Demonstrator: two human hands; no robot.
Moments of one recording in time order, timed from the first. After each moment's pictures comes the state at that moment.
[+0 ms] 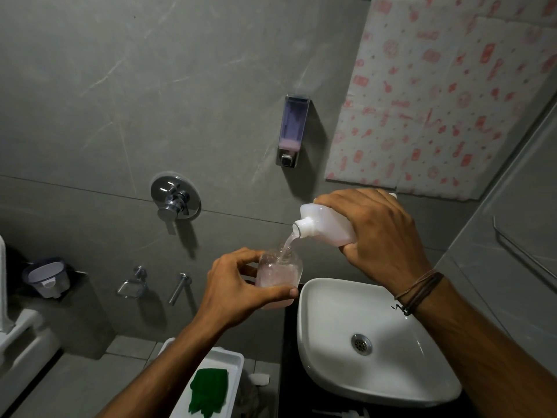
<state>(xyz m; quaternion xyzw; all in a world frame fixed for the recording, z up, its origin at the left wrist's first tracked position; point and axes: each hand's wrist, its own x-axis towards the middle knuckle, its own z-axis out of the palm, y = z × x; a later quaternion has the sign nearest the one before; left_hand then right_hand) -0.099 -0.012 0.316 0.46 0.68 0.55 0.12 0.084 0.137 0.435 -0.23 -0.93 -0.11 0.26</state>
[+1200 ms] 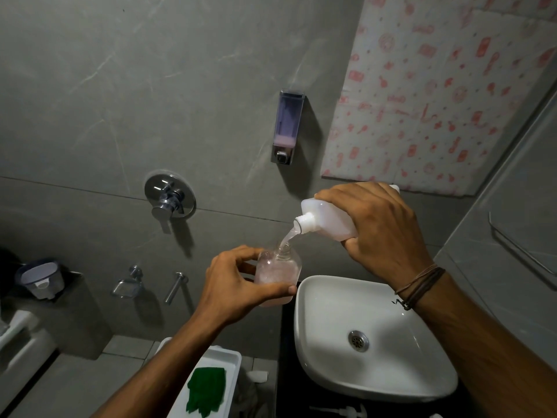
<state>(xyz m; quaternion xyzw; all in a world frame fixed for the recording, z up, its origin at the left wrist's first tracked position) -0.097 -0.004 0.317 0.46 0.68 0.55 0.13 0.088 0.147 0.435 -0.22 -0.92 -0.14 0.28</state>
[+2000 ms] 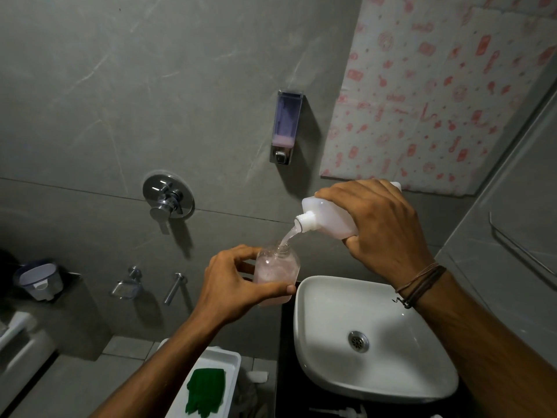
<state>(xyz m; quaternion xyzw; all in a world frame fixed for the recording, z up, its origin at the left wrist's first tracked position) -0.101 0.000 0.317 0.46 0.68 0.55 0.13 0.088 0.151 0.438 -0.22 -0.92 -0.15 0.27</state>
